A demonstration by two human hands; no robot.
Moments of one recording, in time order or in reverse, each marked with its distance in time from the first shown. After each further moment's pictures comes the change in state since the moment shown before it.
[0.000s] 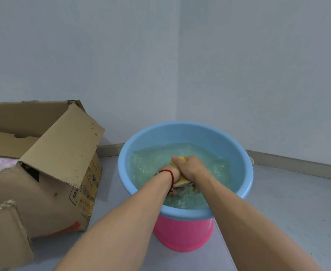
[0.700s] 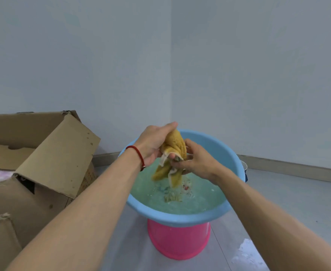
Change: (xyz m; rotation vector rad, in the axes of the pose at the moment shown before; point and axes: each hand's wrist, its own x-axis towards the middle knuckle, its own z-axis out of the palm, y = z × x) left_hand -0.073 0.072 -0.073 -0.460 -0.126 0.511; right_hand -0.031 0.003 -0.066 0.405 -0.159 -0.487
